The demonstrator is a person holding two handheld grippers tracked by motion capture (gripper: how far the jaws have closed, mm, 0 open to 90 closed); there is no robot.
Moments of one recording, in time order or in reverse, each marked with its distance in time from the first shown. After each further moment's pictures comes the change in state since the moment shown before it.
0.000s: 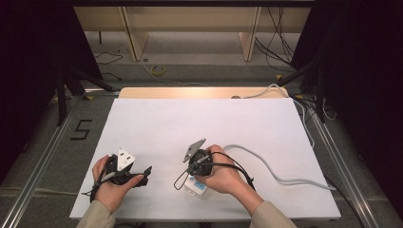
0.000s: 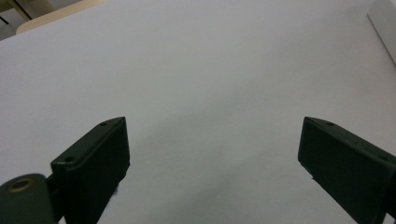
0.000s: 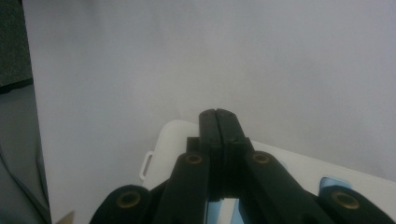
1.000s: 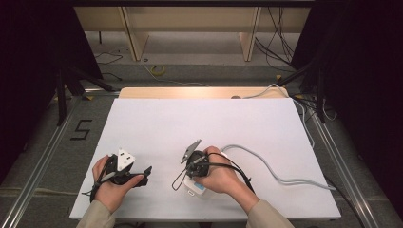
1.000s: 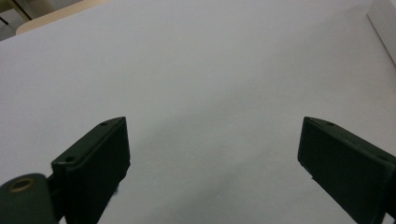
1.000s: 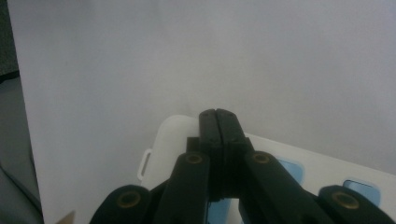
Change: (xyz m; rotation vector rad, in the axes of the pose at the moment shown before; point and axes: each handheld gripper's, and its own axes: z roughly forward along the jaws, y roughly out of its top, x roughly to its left) left arm 0.000 0.000 0.000 -0.001 0.000 0.001; right arm -0.002 0.001 0.016 0.060 0.015 0.010
